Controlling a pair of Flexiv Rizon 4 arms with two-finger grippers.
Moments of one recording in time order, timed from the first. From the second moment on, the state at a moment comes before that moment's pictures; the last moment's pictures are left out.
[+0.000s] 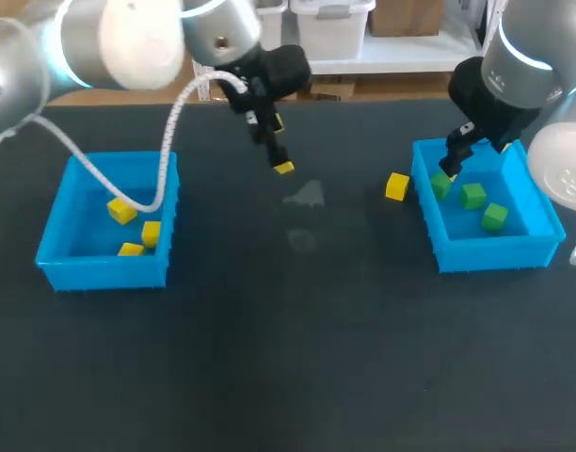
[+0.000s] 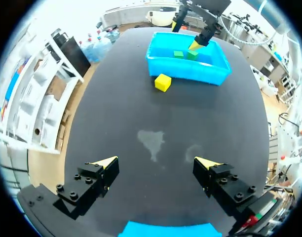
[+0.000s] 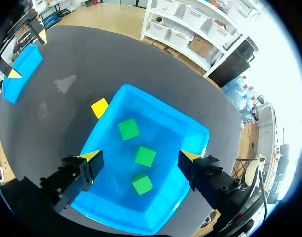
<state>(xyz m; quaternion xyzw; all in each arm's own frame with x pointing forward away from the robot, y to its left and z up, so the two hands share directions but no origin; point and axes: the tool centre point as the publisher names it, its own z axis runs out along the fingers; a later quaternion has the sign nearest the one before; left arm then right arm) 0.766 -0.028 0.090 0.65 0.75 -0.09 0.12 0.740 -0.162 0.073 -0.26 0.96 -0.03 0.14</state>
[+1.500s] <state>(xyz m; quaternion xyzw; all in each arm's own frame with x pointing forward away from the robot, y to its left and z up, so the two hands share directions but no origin) 0.756 -0.140 0.036 0.73 0.68 -0.03 0.06 0.740 -0.162 0.073 -0.26 0.96 -0.03 0.14</state>
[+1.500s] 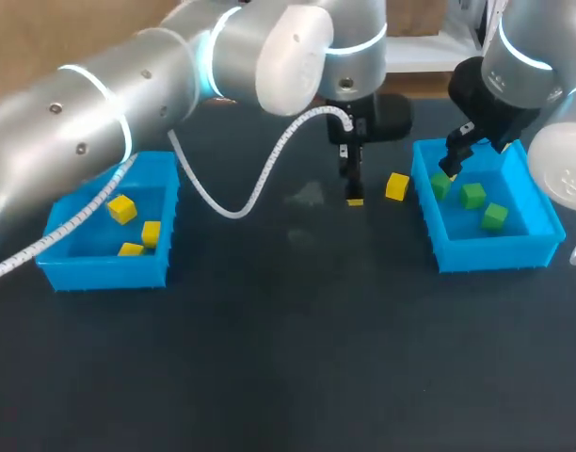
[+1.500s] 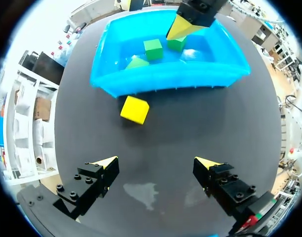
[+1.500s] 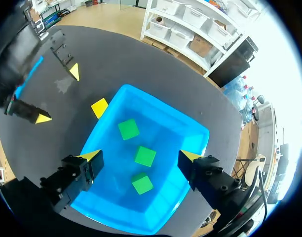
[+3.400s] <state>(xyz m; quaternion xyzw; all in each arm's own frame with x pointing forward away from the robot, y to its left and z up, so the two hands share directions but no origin) 0.779 -0.197 0.002 0.75 0.65 -0.08 0.08 0.740 -0.162 0.073 -0.26 0.96 -0.03 0.14</state>
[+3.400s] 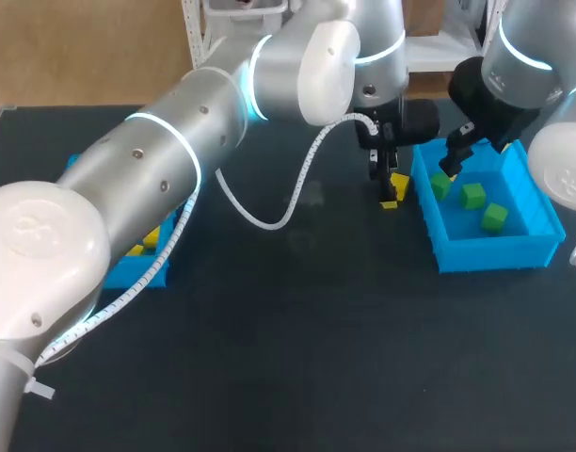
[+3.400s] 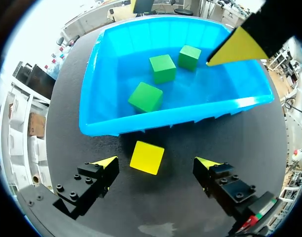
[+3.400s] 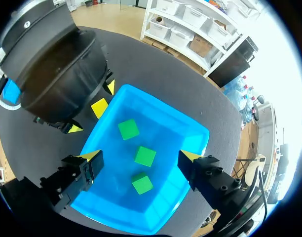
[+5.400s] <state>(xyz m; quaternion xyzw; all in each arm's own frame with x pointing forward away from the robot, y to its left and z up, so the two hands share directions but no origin) 0.830 -0.155 0.040 0.68 0.72 -0.07 0.13 0.740 -0.162 0.073 -0.26 0.96 -0.03 0.14</state>
